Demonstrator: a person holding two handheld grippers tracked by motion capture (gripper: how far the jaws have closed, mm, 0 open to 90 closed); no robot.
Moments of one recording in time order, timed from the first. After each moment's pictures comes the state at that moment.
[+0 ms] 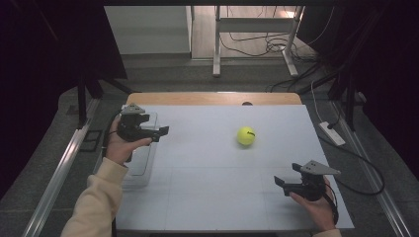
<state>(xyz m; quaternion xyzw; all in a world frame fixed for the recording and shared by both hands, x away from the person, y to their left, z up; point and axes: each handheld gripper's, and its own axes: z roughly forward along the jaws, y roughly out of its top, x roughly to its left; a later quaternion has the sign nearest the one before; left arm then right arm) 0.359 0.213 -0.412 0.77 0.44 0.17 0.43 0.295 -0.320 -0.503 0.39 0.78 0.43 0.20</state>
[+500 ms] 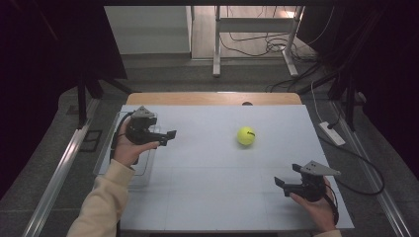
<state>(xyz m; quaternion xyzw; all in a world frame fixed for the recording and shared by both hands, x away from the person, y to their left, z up) 0.362 0.194 -0.422 0.78 0.43 0.16 0.42 0.293 -0.320 -0.503 0.39 0.79 0.43 0.20</state>
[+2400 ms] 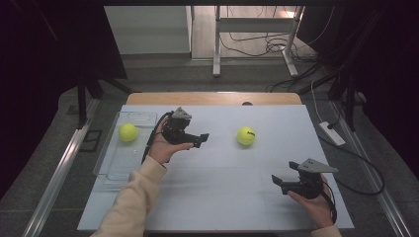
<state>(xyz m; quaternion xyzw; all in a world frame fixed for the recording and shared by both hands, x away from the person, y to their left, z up) 0.385 0.104 -0.432 0.81 0.38 0.13 0.42 0.299 -0.314 -0.501 0.38 0.79 0.44 0.20</state>
